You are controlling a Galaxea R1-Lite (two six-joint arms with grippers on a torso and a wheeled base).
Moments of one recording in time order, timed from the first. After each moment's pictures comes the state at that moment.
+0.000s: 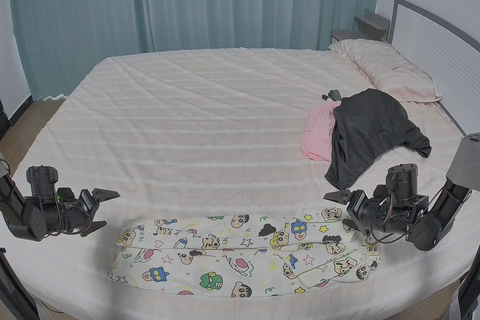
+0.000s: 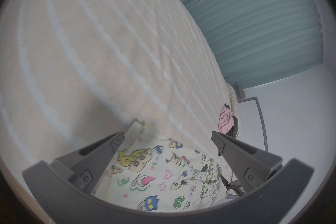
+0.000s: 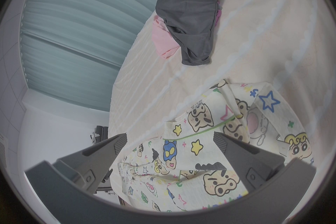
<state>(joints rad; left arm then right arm) 0.25 1.93 -0.43 -0.77 -0.58 -0.73 0.29 2.05 -0.46 -1.02 0.22 0.97</state>
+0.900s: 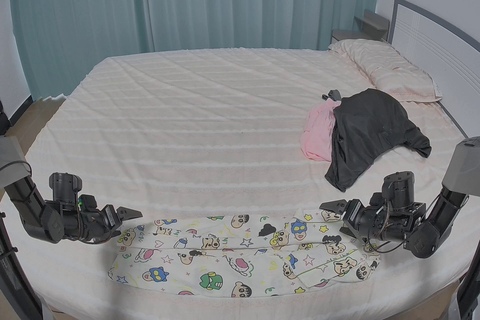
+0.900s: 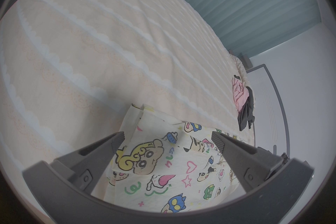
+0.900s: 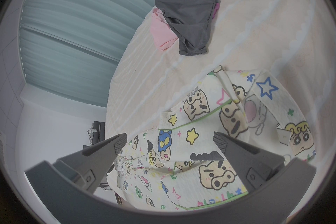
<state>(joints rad) 0.13 2.04 -0.48 -0.72 -0.51 -0.50 0.33 2.06 -0.41 -1.05 0.20 0.95</state>
